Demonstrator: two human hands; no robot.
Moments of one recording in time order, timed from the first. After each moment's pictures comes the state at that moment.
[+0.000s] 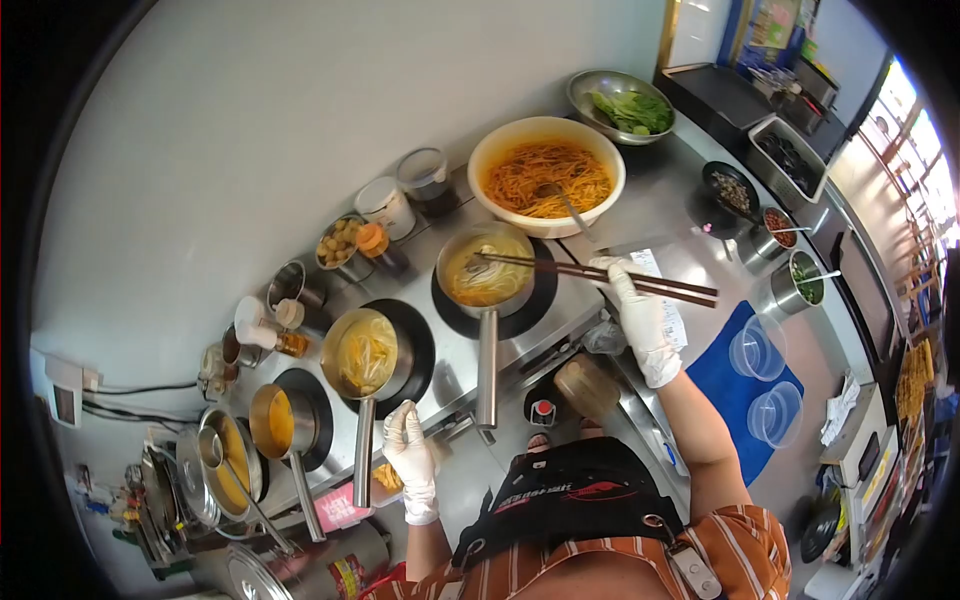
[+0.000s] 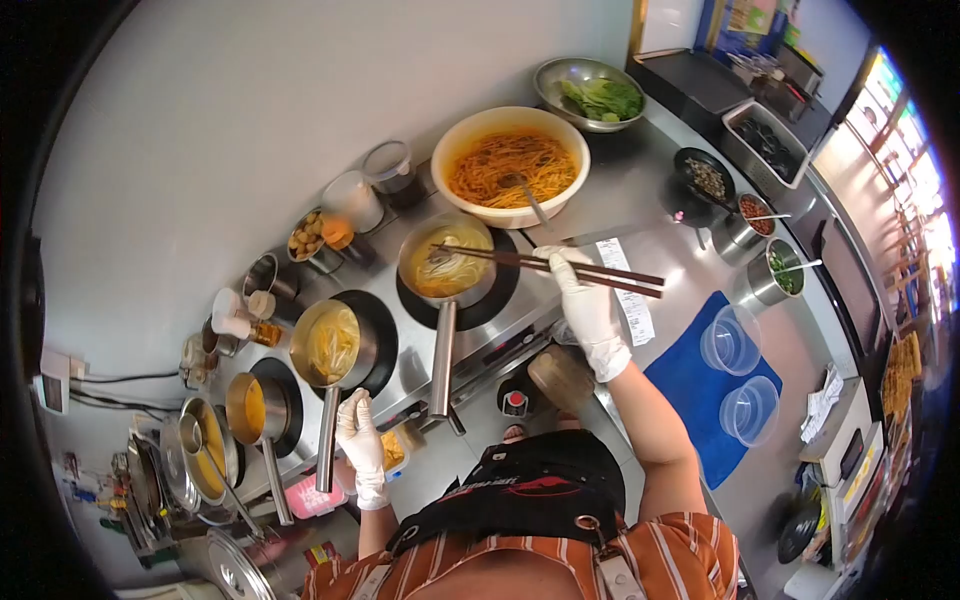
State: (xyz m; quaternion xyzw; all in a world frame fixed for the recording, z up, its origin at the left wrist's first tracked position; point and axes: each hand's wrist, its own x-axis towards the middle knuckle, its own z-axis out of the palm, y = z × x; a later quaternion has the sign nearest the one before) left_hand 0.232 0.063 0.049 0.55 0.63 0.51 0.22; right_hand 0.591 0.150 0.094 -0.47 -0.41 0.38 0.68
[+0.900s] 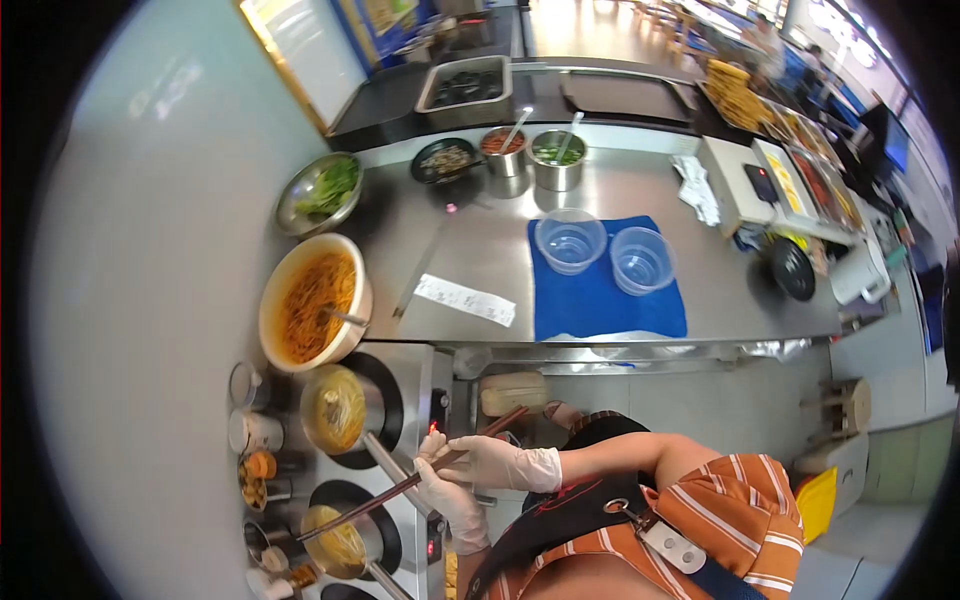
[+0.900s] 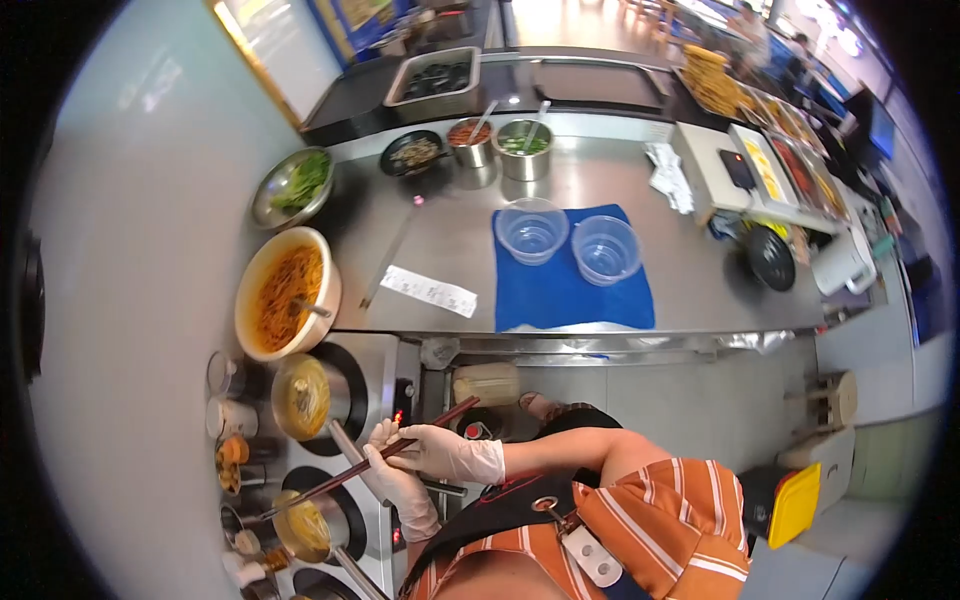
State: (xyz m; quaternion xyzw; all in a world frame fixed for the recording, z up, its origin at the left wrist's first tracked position) left_hand 0.402 0.046 0.067 0.43 0.40 0.38 0.72; right_hand 0.487 0.002 0.037 -0.05 0.17 0.74 0.64
